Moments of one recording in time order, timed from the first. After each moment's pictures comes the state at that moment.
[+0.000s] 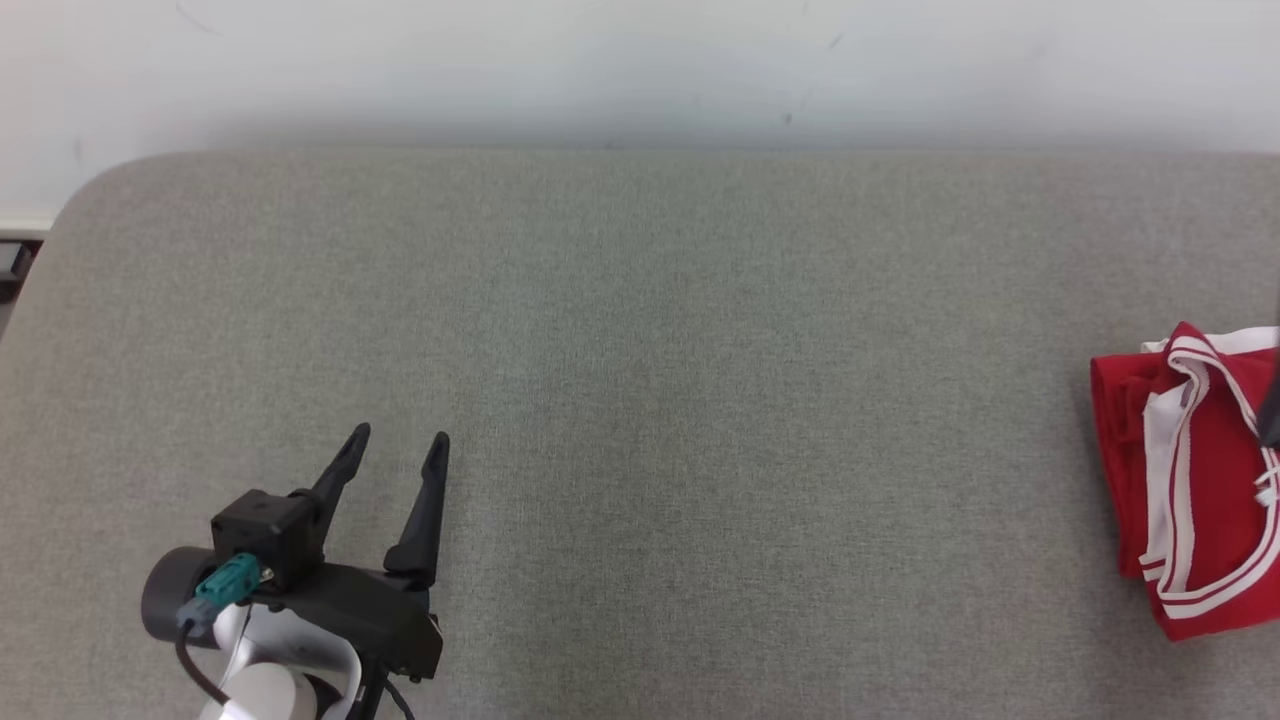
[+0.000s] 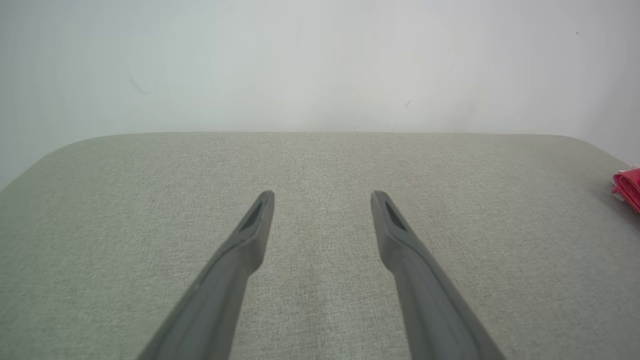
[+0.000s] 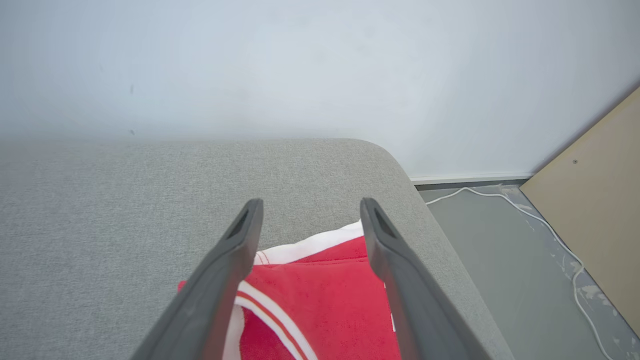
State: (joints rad) left arm -0.27 0.24 -0.42 0.17 -0.34 0.06 -0.07; right arm -0.44 -0.31 -0.30 0.26 0.06 -0.03 0.46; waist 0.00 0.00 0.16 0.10
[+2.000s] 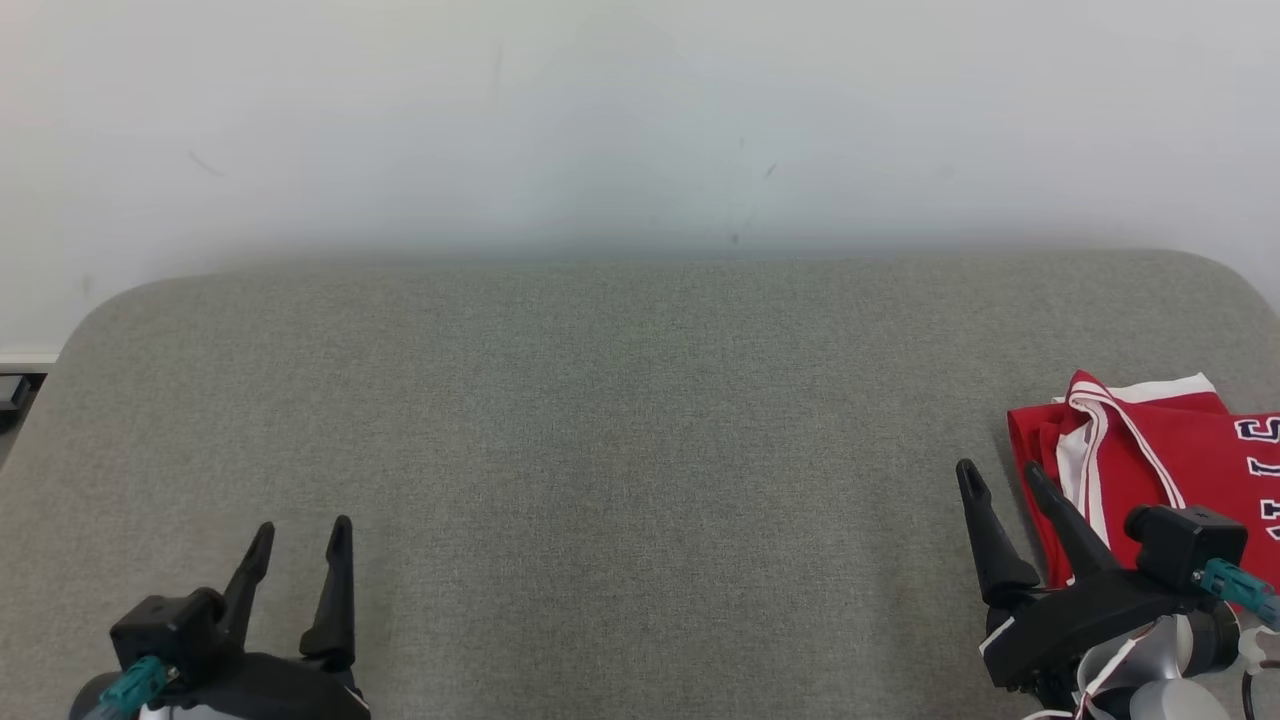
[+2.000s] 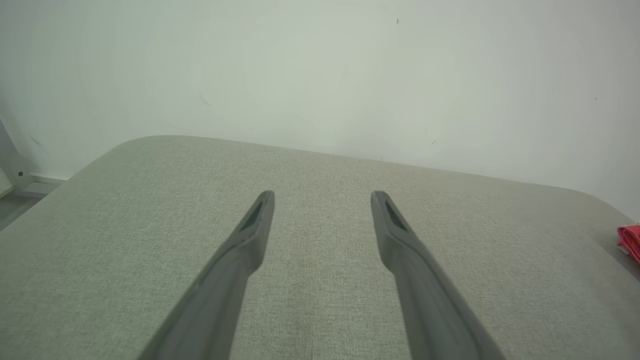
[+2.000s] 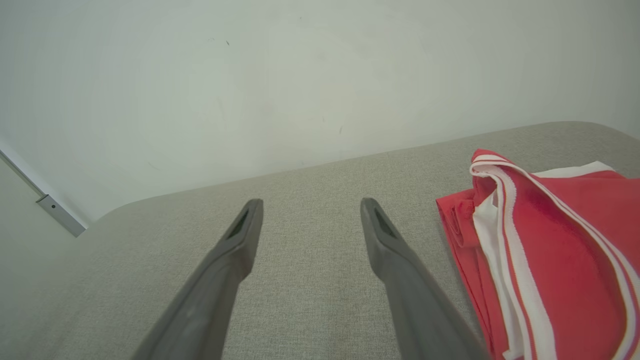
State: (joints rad) left arm -0.11 0.25 -0.29 0.20 -0.42 0.09 -0.15; right arm -0.05 -0.05 -0.06 0.09 0.40 0.11 0.05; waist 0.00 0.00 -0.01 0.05
